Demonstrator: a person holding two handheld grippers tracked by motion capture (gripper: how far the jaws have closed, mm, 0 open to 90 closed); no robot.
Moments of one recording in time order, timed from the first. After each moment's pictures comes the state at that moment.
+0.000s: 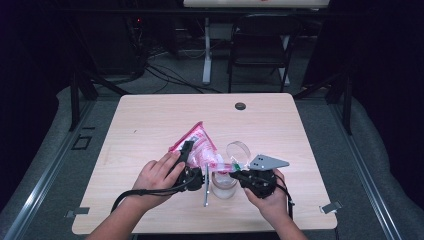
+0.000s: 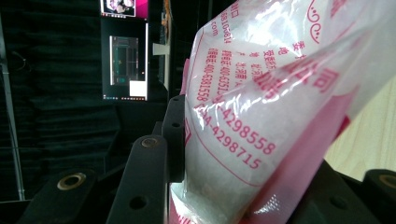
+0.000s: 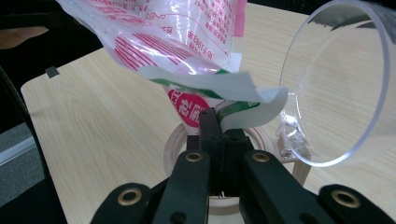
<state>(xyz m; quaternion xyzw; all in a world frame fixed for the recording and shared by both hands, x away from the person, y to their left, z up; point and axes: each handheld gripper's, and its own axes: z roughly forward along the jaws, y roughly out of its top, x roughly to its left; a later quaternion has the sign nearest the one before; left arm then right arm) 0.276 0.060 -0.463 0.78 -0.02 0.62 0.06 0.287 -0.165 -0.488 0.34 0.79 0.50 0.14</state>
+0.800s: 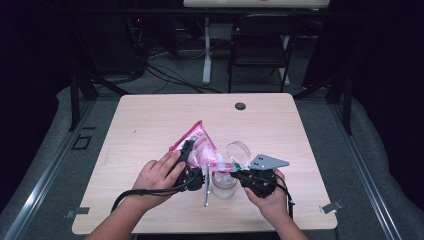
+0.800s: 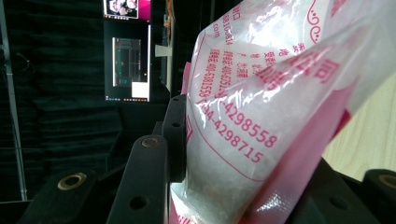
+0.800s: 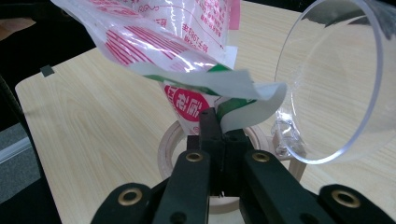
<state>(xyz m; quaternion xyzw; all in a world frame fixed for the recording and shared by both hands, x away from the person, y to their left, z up) 0.275 0.059 -0.460 0.78 -0.02 0.62 0.06 0.289 -0.166 -0.490 0.35 0.78 0.49 0.14</state>
